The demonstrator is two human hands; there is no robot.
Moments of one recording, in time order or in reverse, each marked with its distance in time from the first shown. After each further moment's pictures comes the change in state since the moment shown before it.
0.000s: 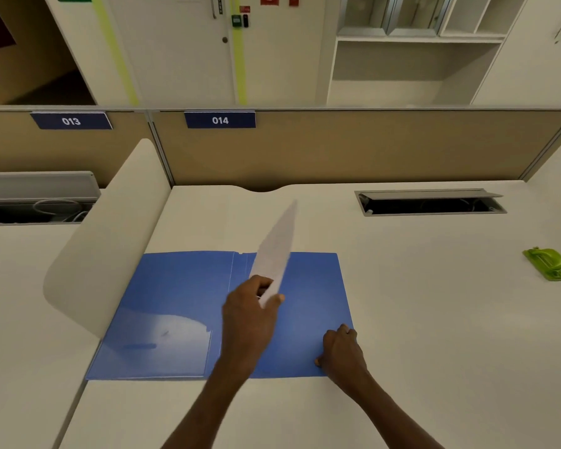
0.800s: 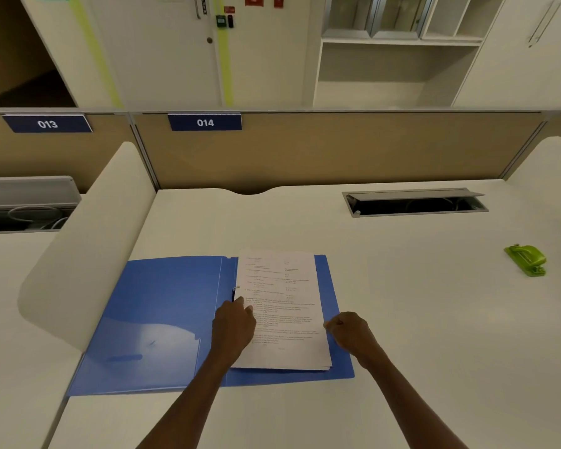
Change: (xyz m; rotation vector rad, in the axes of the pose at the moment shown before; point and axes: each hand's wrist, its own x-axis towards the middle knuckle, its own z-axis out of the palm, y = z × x) left_hand 0.043 -0.106 0.066 0.393 -0.228 -0.140; right_hand 0.035 0.034 -0.034 0.610 -0.030 0.248
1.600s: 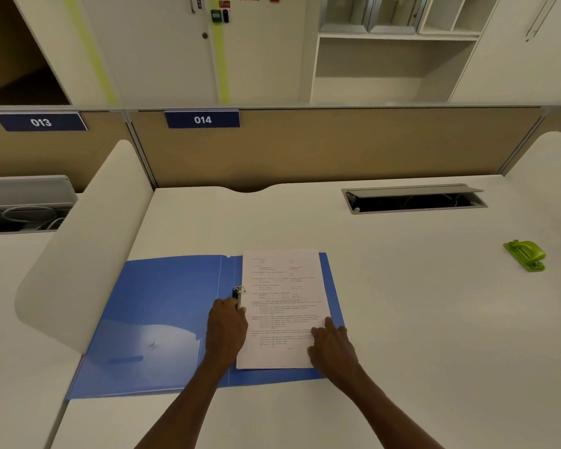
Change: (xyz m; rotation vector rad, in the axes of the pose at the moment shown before) left_hand 0.008 -0.022 0.009 -0.103 0.115 0.011; right_hand -0.019 0.003 0.054 -0.616 0.013 -0.193
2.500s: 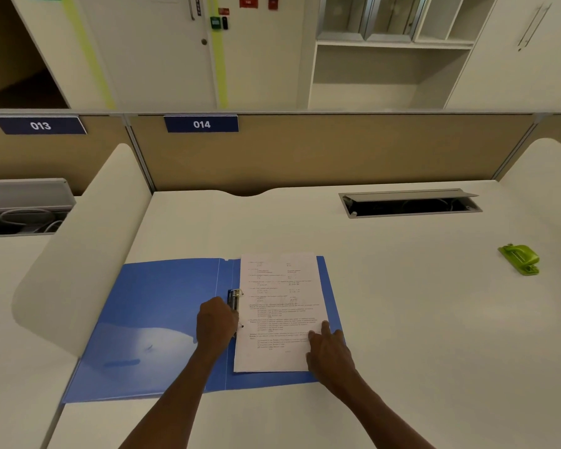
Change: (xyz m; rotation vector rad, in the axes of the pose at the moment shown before) left_hand 0.023 -0.004 -0.013 0.033 -0.055 -0.128; right_hand -0.001 0.000 0.007 -0.085 -0.006 -0.021
